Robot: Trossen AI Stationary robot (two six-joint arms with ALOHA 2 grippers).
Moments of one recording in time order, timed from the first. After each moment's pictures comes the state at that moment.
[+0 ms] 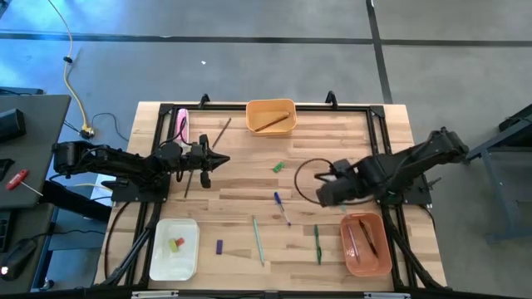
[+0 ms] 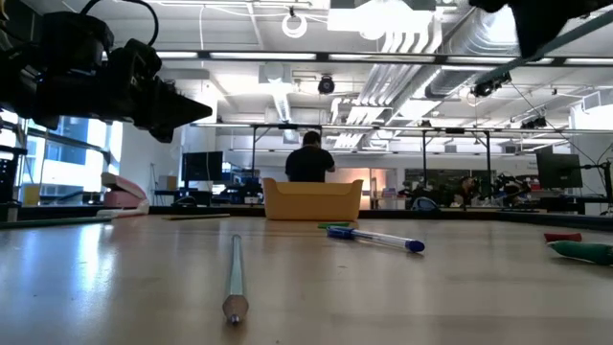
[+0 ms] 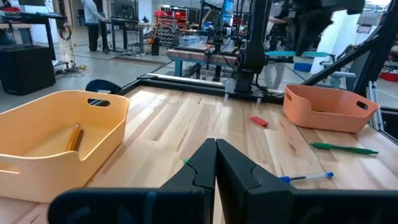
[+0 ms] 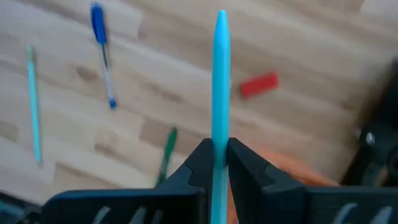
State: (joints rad) left arm 0.40 1.09 0.01 1.04 0.13 -0.07; right arm 0.38 1.42 1.36 -1.39 0.11 1.60
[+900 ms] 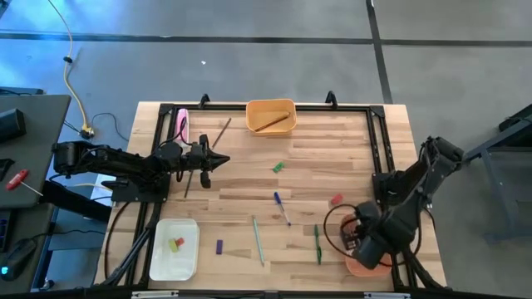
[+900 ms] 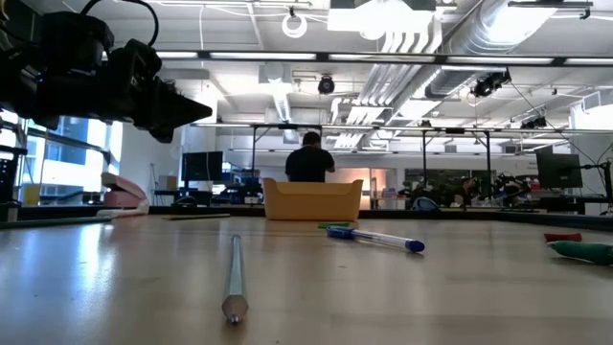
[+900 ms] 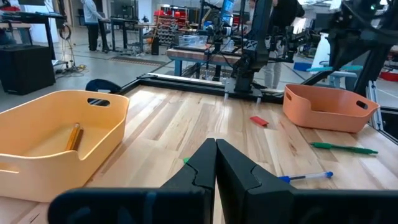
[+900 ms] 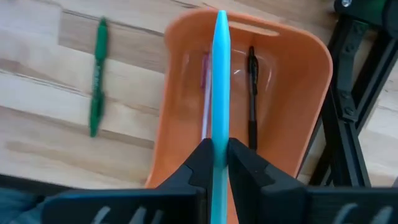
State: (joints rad) left arm 0.40 1.09 0.01 1.04 0.13 -0.08; right arm 0.87 1.54 1.36 -1.43 0.01 2.16
